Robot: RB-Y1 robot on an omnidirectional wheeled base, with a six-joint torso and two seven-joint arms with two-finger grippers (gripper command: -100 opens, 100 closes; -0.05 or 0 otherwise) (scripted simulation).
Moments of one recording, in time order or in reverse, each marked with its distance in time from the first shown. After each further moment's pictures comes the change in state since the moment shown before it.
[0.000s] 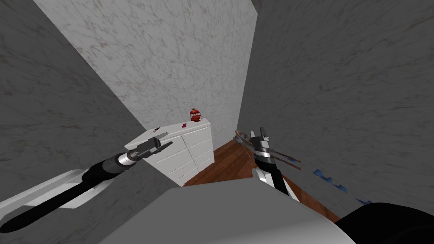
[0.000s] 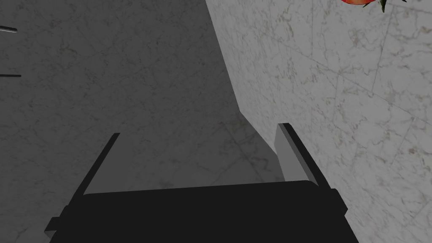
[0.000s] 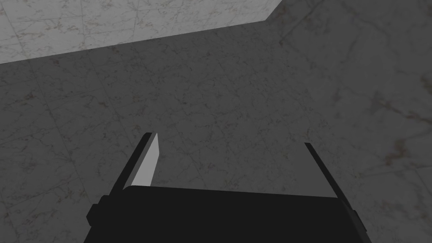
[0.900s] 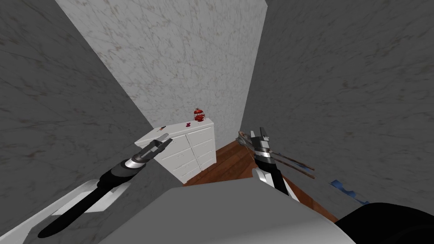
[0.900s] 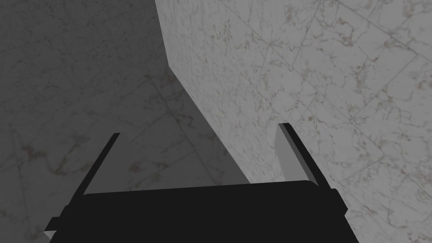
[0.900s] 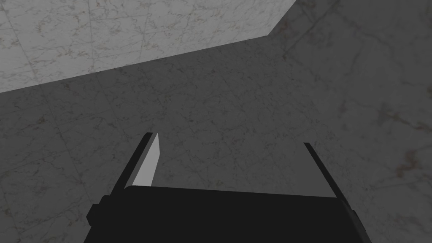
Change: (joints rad) left arm -0.041 -0.240 -0.070 -0.088 0.076 0.082 0.104; right arm 0.000 0.000 0.000 0.000 0.000 0.000 0.000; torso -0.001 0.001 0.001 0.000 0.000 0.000
